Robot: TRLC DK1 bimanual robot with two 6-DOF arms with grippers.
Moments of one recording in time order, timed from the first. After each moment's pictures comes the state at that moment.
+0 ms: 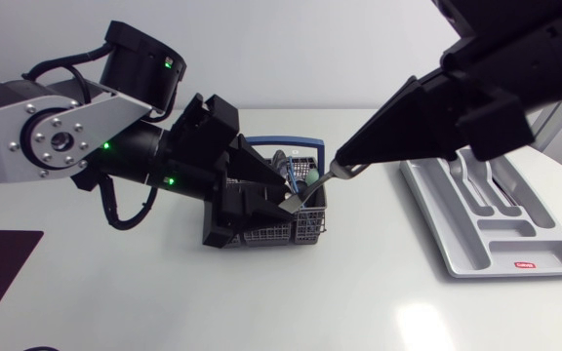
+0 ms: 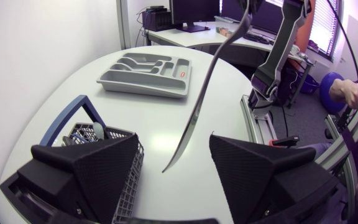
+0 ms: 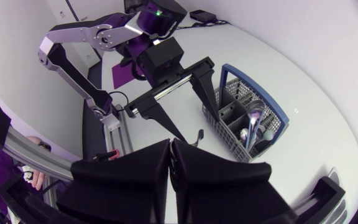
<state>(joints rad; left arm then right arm) -0.57 1.43 1.07 -0.42 0.72 0.56 0.54 1.28 1.49 -1.14 -0.62 -0.30</state>
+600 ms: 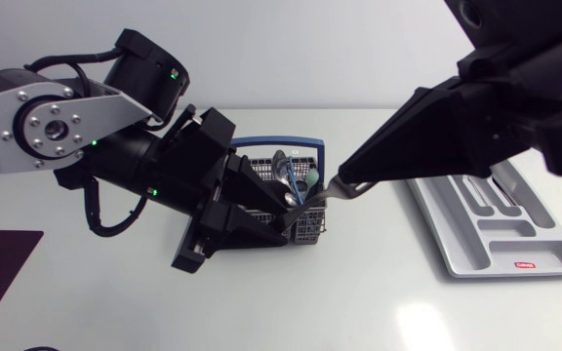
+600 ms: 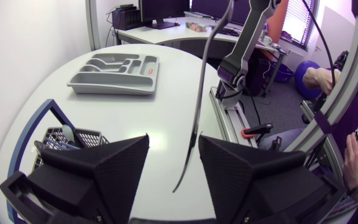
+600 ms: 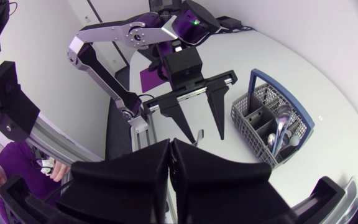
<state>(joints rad) -0.57 1.43 1.10 -0.62 0.85 0.73 0.51 1.25 1.45 -1.18 -0.81 -0.35</state>
